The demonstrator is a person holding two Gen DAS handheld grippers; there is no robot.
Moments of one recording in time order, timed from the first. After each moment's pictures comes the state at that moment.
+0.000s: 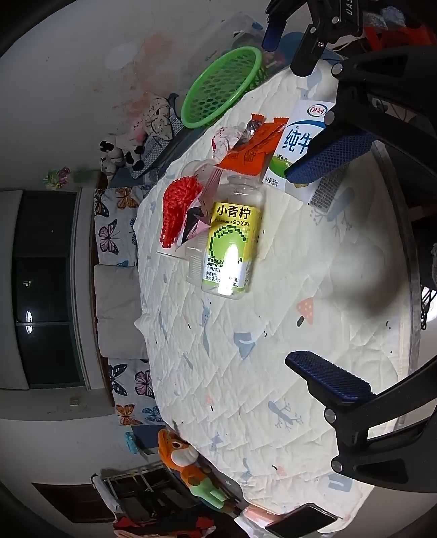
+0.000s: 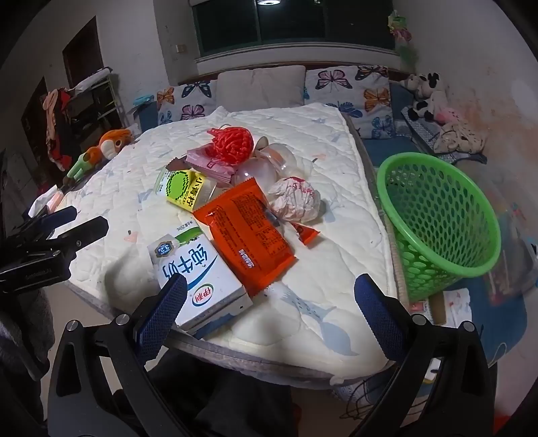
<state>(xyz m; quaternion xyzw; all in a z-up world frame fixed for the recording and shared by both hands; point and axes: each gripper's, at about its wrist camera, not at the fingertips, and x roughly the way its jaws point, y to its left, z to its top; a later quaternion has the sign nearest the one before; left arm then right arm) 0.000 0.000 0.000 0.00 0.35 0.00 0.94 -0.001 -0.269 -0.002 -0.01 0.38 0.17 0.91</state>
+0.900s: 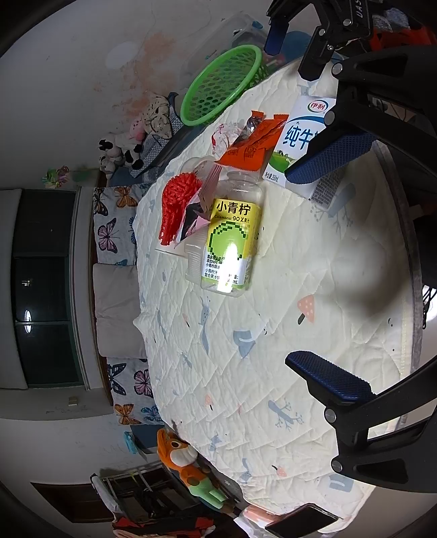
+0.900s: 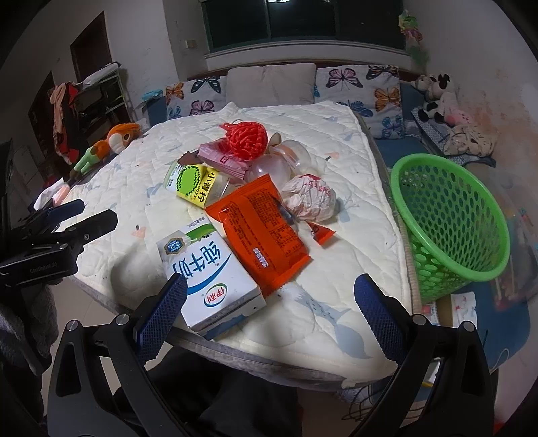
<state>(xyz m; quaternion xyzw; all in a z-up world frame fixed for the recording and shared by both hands) 0.000 0.000 0.000 0.00 0.34 0.00 0.94 0.001 -0.260 -0.006 -0.01 0.38 0.19 0.90</state>
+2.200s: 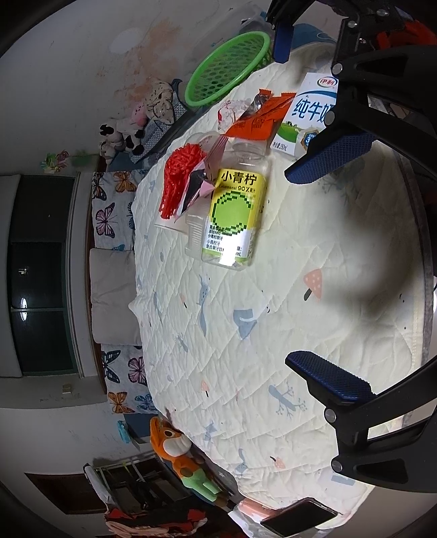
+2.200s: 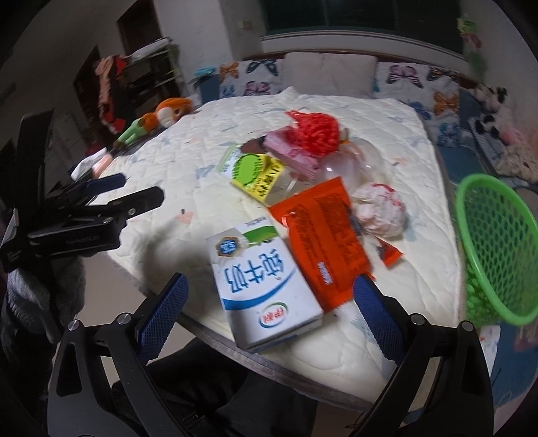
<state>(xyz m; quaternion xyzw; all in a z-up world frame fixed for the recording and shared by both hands) 0.015 0.026 -0.005 0.00 0.35 0.02 0.94 0.020 -0.218 -0.006 -0.06 0.40 0.32 0.86</state>
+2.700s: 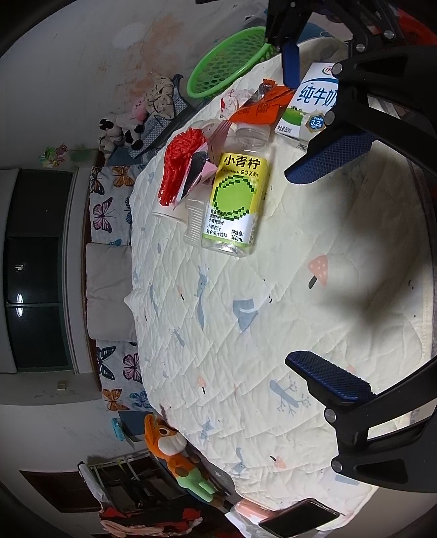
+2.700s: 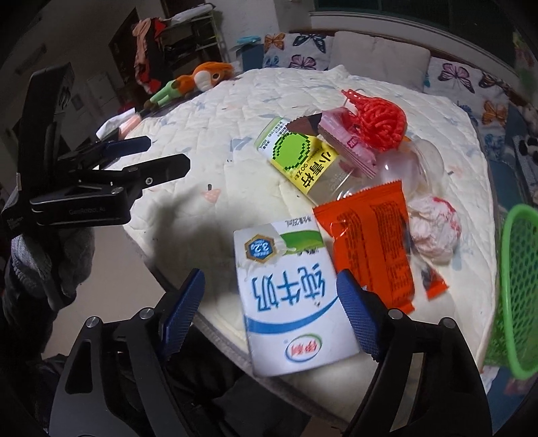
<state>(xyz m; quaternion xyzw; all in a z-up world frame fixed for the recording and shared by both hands) 0.026 0.040 -0.009 -0.01 0.36 0.03 0.93 0.042 -0.187 -0.022 -0.11 0.44 0.39 0.81</state>
